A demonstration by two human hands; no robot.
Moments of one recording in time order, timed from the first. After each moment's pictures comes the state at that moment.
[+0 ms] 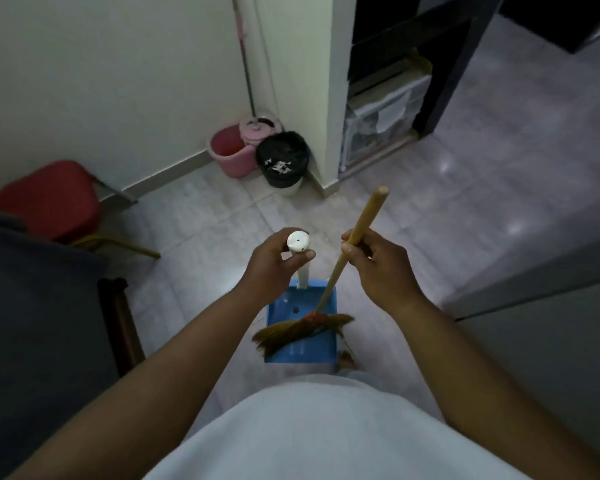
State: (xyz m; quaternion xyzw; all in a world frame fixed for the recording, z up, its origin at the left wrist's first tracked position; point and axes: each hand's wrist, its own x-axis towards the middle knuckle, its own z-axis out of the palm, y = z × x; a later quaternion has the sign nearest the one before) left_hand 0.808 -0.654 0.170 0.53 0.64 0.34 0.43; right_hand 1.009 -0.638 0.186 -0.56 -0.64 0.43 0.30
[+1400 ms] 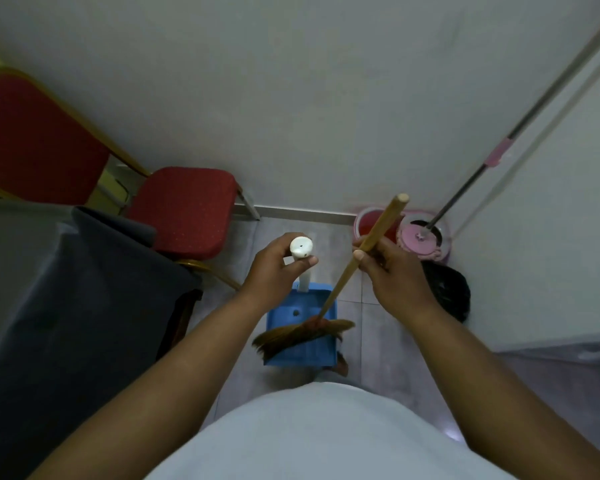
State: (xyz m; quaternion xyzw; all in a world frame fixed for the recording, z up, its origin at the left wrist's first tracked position) left_hand 0.347 -0.361 0.156 0.30 0.75 0.51 0.29; right_hand 0.505 -0.211 0.184 -0.28 -0.82 0.47 0.16
